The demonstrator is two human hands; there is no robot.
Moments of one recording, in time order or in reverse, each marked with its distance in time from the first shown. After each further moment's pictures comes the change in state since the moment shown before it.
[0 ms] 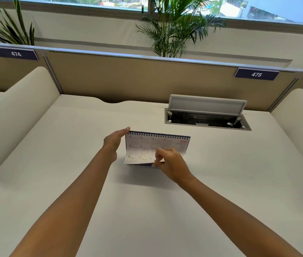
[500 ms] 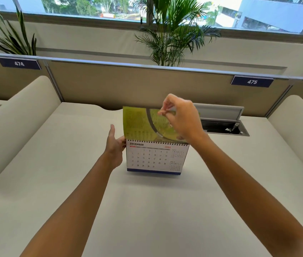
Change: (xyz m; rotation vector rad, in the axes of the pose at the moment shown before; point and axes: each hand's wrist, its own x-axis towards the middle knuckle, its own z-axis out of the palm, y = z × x) left_hand -0.002 0.003 0.004 -0.158 -0.306 -0.007; right_hand 0.113 -0.044 -0.121 -0.011 0.239 -0.005
